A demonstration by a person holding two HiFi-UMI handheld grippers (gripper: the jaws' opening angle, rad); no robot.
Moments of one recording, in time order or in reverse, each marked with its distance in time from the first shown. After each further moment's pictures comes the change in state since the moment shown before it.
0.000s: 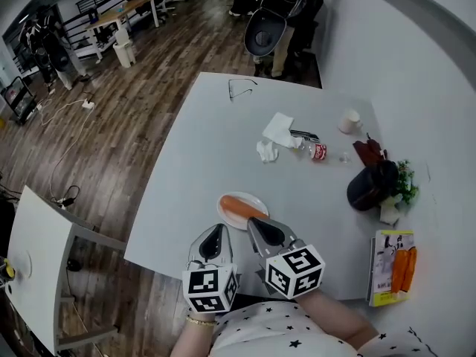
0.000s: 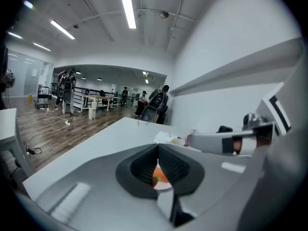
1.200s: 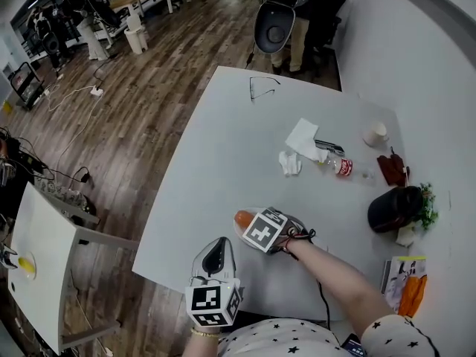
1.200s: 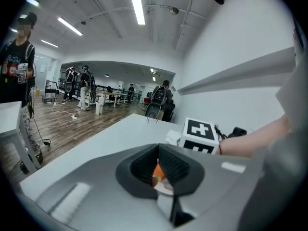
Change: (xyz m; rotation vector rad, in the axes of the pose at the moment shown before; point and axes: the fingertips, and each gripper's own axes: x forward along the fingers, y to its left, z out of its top) left arm 0.034 0.056 -0.005 -0.061 0.029 0.062; right arm 0.146 -0.076 -0.145 -0.620 1.029 0.166
